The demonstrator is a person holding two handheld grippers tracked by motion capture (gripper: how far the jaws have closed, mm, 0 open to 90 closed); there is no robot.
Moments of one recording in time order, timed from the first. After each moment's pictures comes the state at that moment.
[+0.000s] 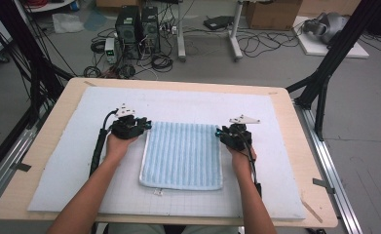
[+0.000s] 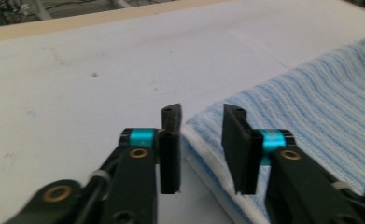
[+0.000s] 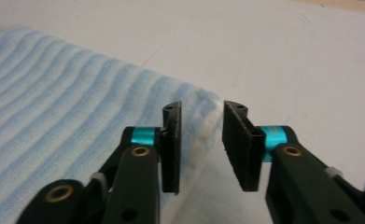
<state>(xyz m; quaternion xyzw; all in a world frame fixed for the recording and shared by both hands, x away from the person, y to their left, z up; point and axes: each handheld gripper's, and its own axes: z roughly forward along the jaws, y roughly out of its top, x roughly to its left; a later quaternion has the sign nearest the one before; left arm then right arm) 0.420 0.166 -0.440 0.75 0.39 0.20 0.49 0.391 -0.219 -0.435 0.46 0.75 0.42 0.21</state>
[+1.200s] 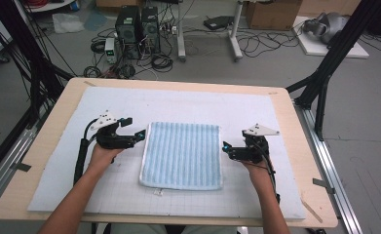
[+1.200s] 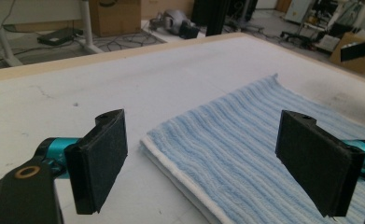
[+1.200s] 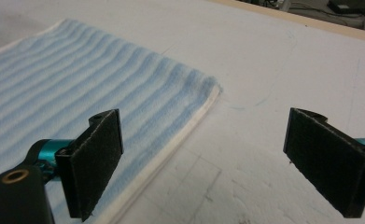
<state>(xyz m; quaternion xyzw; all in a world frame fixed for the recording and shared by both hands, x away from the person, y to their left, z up) 0.369 0.204 -0.423 0.71 0.35 0.18 0.58 0.340 -0.257 -0.413 0.42 0.77 0.43 0.23</state>
